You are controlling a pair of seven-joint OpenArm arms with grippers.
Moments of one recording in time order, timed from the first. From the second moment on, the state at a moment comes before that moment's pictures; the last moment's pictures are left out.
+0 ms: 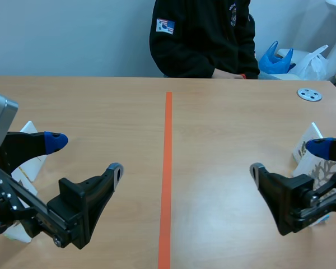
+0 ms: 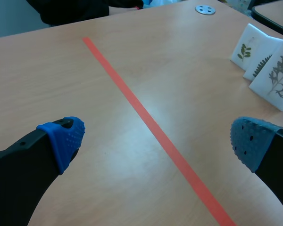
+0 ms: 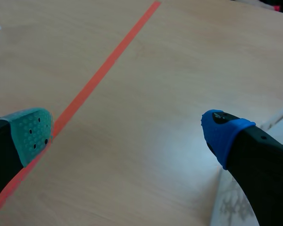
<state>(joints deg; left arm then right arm) 39.3 -24.4 1.5 118.7 -16.9 -20.0 0.6 -38.3 14.2 16.1 113.6 14.5 34.3 -5.1</state>
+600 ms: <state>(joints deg) 39.3 -25.9 1.5 118.7 -16.8 -20.0 1.1 -38.4 13.6 14.3 113.6 14.4 33.5 -3.2</state>
